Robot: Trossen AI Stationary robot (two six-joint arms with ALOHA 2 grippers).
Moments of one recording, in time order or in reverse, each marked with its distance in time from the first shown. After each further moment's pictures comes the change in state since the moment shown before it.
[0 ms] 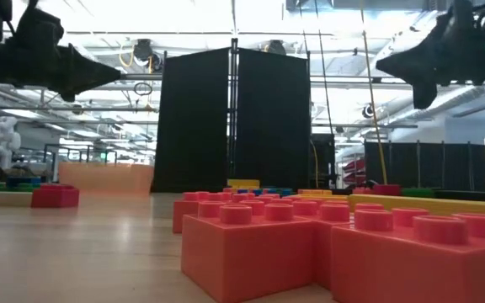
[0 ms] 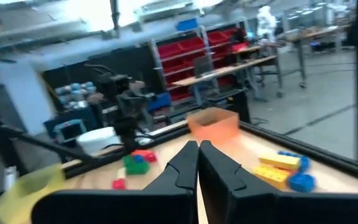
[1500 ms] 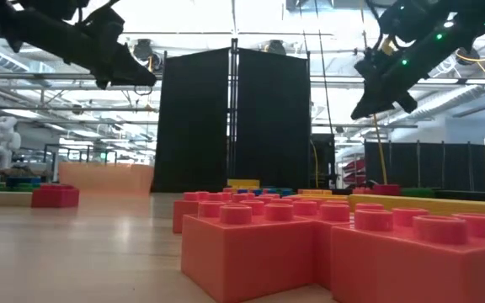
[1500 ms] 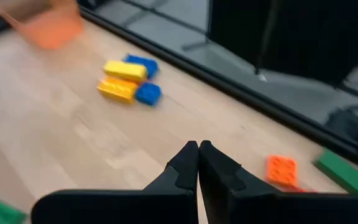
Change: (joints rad) left arm 0.321 0.643 0.401 -0.126 0.251 -0.049; right arm -0.488 0.637 0.519 -0.603 -0.061 0.021
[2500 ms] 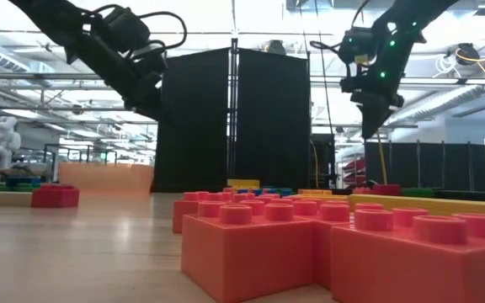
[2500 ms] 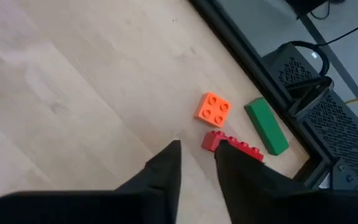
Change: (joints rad) left arm 0.221 0.432 0.227 -0.145 0.159 0.153; right arm -0.148 0.394 0.374 -0.491 0.007 -0.347
